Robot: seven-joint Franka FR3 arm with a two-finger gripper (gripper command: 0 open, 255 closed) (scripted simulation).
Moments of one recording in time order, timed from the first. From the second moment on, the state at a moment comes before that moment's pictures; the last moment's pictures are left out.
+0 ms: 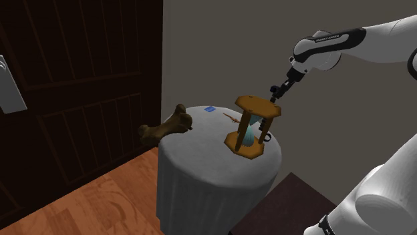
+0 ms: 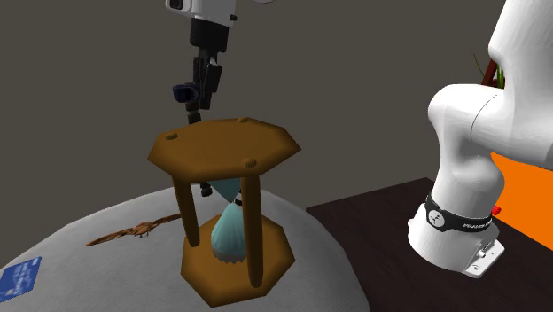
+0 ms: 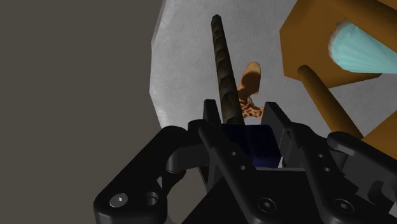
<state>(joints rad) -0.08 -0.04 -0.52 -1.99 0.16 2.15 -0.83</state>
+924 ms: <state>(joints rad) -0.08 -0.05 -0.52 -1.93 0.14 2.07 -0.82</state>
